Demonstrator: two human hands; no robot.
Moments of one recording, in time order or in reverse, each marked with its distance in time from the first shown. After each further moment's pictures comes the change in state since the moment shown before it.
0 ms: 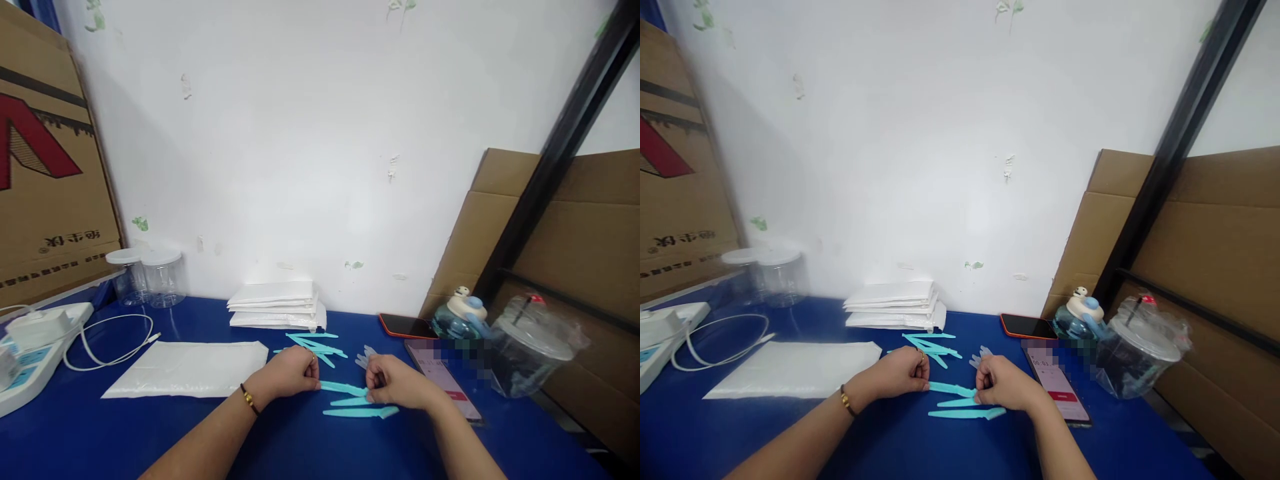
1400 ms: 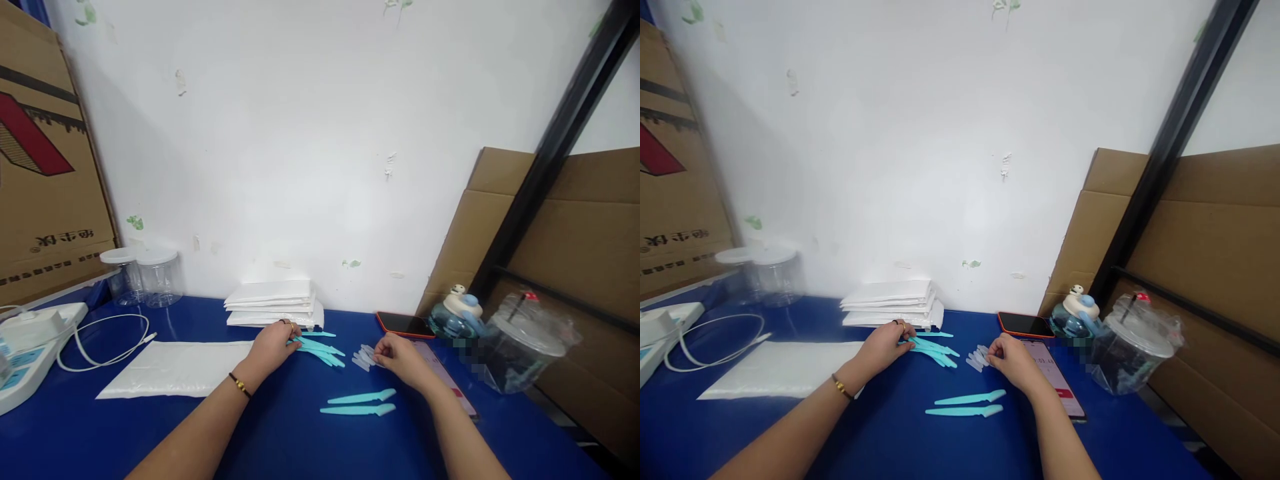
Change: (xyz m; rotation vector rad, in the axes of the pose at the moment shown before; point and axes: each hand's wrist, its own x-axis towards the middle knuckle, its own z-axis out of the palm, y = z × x) left_hand 0.011 -0.029 -0.021 0.182 0.361 -0.098; right_hand 0.007 0.029 -0.017 -0.168 0.370 0.135
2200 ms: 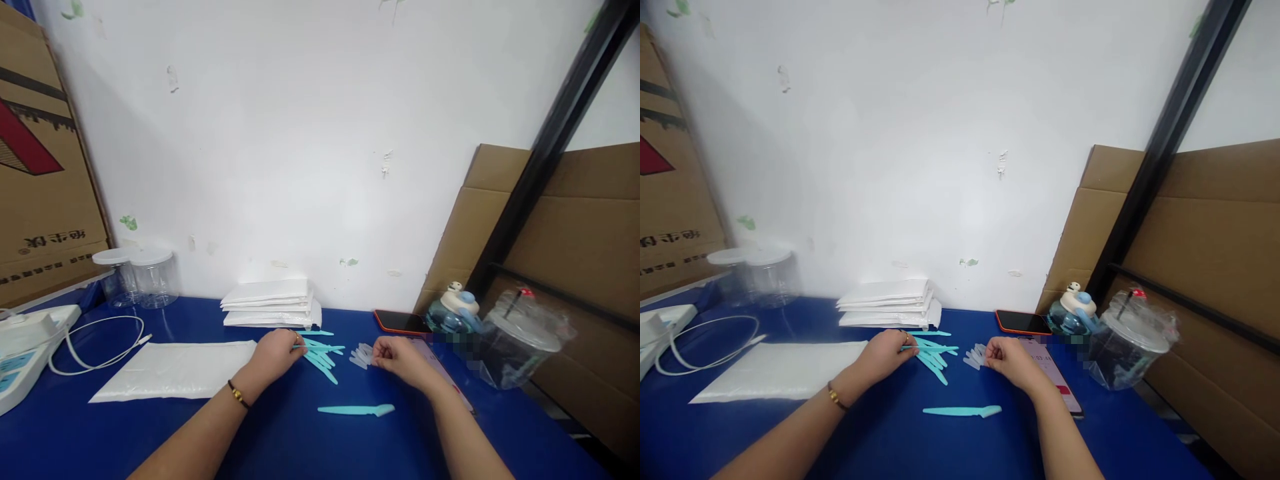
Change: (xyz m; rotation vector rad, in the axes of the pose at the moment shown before) left_hand -0.009 0.021 0.003 0.068 -0.111 0.019; right_hand -0.006 -0.017 -0.007 0.143 -0.145 0.006
